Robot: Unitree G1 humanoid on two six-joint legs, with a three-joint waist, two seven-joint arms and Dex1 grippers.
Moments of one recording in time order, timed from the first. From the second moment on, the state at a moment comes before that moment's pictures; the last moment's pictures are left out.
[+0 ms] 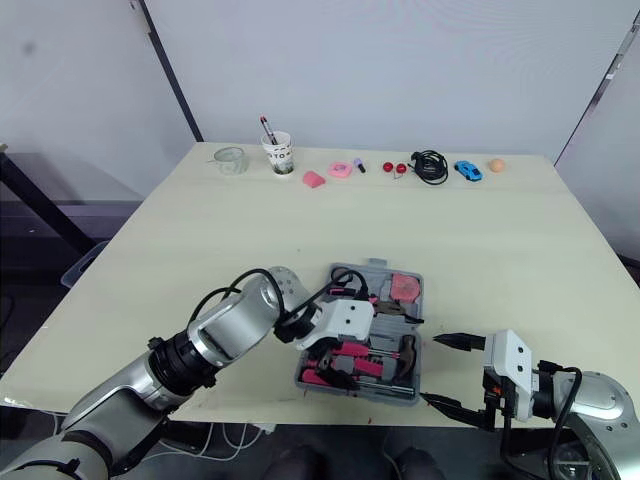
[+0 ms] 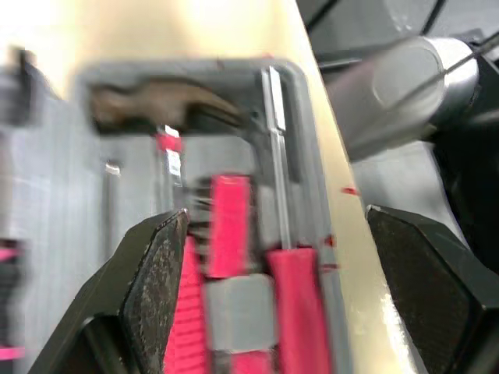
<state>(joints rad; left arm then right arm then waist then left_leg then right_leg) -0.72 0.56 -0.65 -0.15 -0.01 0.63 -1.34 0.24 -0.72 -0.09 -0.37 0.45 0.08 1.11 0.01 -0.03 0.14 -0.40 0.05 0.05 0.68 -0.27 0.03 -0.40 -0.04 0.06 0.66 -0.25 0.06</state>
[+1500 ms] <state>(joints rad) -0.46 0.44 -0.47 0.36 -0.08 -0.09 -1.41 0.19 -0.71 -0.06 -0.31 0.44 0.06 1.10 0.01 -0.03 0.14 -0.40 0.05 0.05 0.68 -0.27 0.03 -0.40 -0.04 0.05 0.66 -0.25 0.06</state>
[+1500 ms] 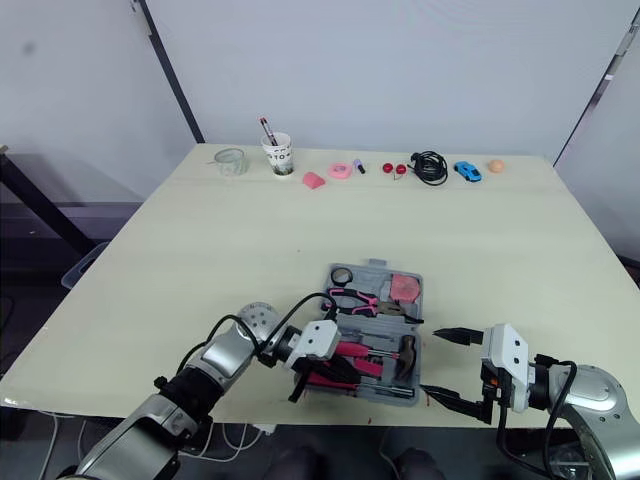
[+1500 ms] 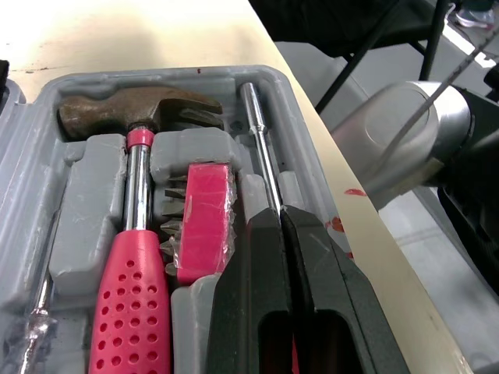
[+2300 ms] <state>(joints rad) -0.09 0.60 0.13 0.02 -0.41 0.20 -1.08 0.25 -0.57 -0.26 -0.05 0.43 -0.06 0.91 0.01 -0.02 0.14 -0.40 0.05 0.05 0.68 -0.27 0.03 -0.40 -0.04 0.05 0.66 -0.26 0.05</state>
